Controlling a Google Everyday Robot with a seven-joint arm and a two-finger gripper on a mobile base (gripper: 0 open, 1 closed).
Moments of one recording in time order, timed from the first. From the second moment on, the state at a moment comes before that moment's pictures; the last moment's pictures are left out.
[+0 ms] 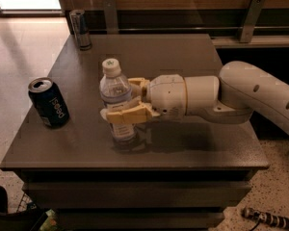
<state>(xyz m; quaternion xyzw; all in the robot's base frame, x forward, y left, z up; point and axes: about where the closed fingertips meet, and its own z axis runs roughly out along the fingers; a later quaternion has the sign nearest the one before) 0.457 0.061 0.917 -0.53 0.50 0.46 0.51</state>
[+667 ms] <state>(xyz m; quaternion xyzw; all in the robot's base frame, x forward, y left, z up) 0.588 0.015 0.942 -0.50 0.53 0.47 0.50</state>
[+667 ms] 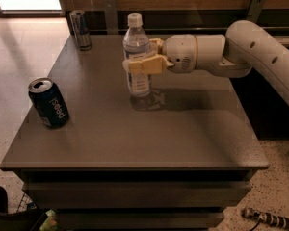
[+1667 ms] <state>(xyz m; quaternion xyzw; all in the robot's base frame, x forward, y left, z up) 0.734 0.009 0.960 -0.42 0.61 0.40 0.54</state>
